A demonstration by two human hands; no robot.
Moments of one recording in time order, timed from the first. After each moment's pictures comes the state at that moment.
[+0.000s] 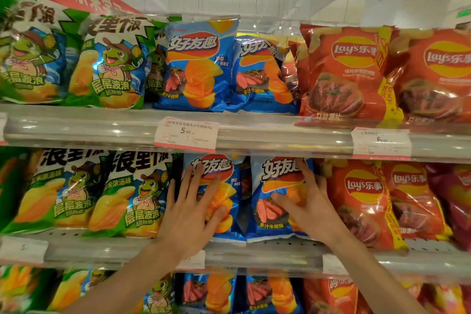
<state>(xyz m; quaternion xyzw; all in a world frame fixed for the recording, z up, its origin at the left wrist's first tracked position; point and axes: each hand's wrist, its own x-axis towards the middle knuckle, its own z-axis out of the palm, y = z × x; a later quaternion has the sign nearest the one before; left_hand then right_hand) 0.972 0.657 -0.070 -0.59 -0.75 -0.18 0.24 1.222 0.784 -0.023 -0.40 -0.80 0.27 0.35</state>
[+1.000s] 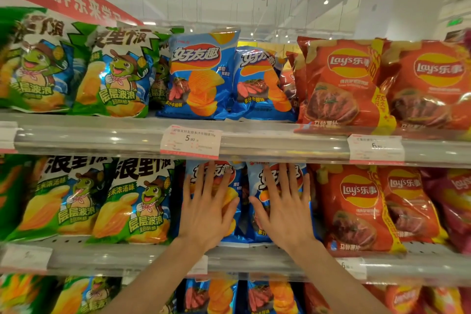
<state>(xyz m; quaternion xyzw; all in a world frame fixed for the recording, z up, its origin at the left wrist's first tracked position) 0.991 0.683 -0.056 -0.56 -0.76 -0.18 0.27 1.169 0.776 -0.045 -0.40 -0.85 -0.15 0.30</state>
